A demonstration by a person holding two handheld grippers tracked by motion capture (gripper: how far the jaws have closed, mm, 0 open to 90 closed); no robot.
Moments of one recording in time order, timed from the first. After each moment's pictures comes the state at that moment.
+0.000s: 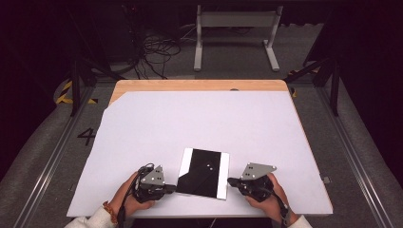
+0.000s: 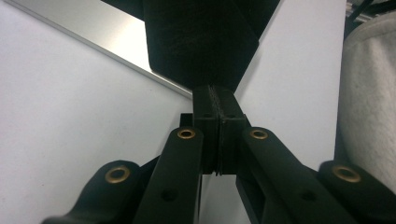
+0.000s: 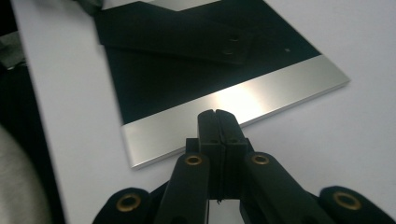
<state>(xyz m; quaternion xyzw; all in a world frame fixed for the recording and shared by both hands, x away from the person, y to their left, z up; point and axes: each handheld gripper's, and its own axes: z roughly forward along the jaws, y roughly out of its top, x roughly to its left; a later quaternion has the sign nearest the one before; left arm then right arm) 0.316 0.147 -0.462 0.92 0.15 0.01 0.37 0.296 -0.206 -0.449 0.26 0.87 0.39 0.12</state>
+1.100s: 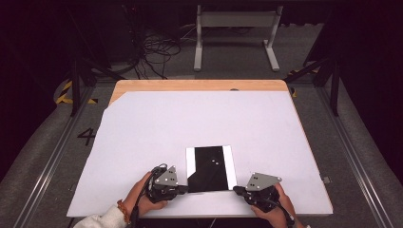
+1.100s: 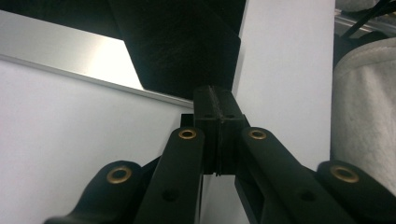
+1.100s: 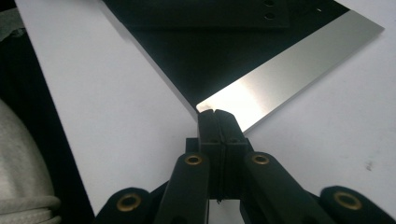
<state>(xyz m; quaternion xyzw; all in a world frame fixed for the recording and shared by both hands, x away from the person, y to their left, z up) 0.317 0.113 -0.462 0.92 0.13 0.01 0.38 0.275 -0.218 -0.458 0.26 0.88 0.37 0.14</state>
